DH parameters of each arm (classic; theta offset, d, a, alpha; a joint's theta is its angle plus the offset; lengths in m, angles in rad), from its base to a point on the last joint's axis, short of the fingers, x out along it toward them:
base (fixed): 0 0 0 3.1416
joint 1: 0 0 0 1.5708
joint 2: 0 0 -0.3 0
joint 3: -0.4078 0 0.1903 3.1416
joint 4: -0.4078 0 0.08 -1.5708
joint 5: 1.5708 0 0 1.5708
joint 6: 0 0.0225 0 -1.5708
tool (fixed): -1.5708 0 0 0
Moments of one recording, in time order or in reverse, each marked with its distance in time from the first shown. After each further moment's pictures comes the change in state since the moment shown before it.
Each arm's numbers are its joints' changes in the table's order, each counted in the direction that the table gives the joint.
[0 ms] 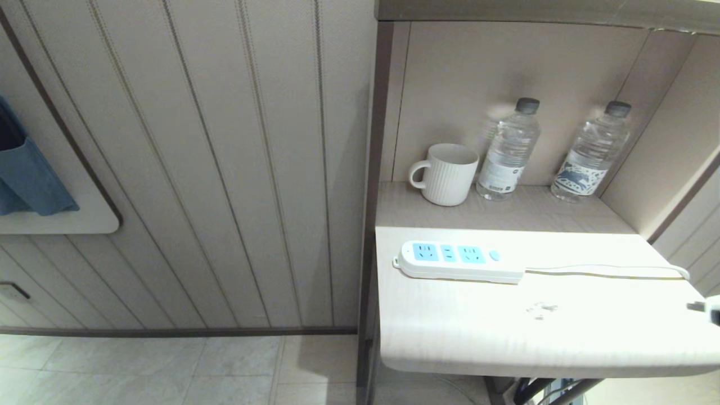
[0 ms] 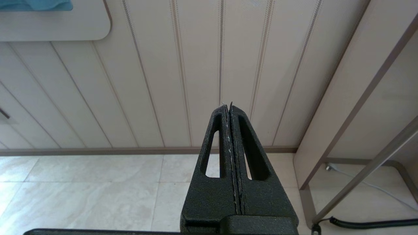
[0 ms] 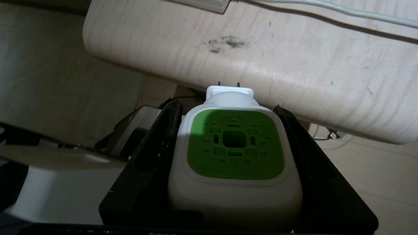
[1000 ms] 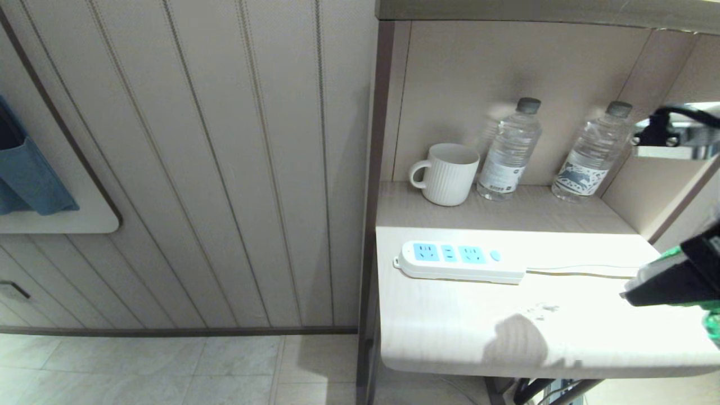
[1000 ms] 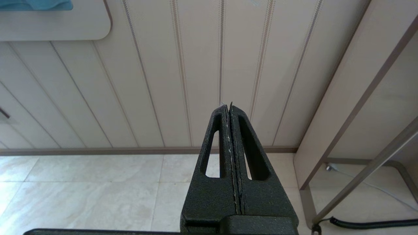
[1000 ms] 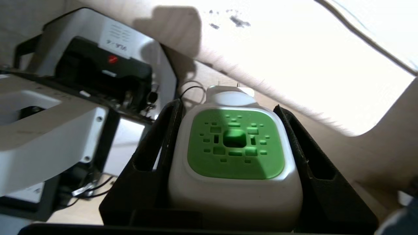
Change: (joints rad) left arm 0.000 0.000 0.000 0.000 0.000 0.000; right arm -0.254 0.582 -0.693 -0.636 -0.207 -0.006
